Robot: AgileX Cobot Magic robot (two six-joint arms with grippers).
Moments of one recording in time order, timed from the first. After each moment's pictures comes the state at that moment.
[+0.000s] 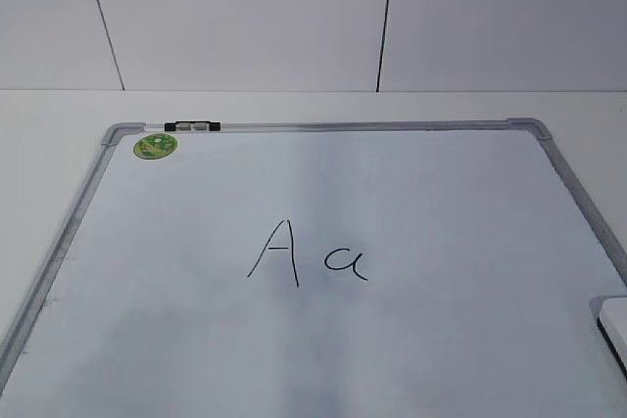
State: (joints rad) left arm 0.10 0.03 -0.52 -0.08 1.10 -0.01; right arm -0.06 0.02 -0.50 0.04 1.15 -0.07
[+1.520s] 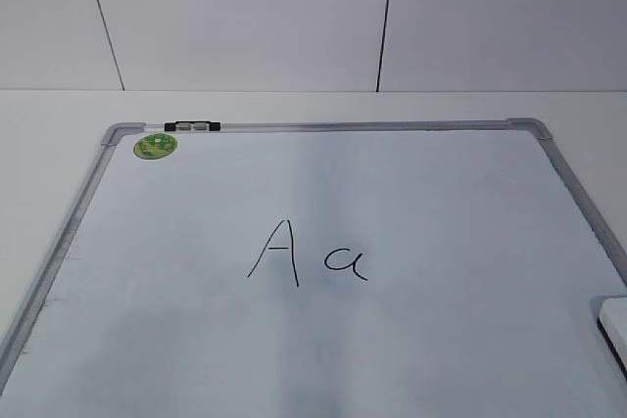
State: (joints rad) left arm 0.10 0.03 -0.52 -0.08 1.10 -0.01; right arm -0.06 0.02 -0.50 0.04 1.15 -0.07
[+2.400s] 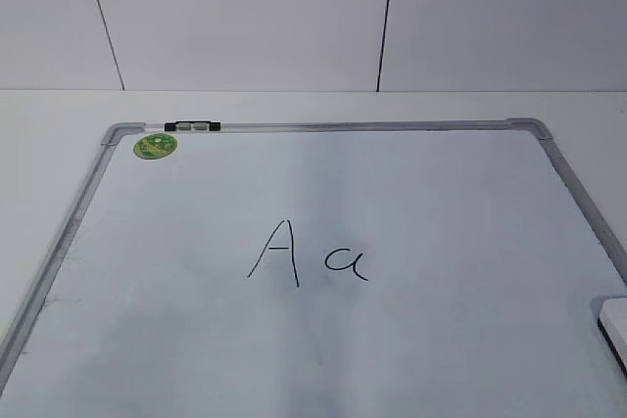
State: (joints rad) left arm 0.10 0.03 -0.52 -0.08 1.10 -0.01; right arm -0.06 0.17 -0.50 0.08 1.15 -0.07
